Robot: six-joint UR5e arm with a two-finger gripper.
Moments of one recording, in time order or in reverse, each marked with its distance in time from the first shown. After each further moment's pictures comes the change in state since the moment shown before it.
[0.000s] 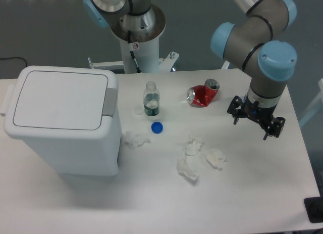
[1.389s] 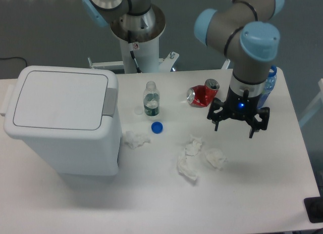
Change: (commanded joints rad) arm -0.075 0.155 -0.061 0.051 -0.172 -0.638
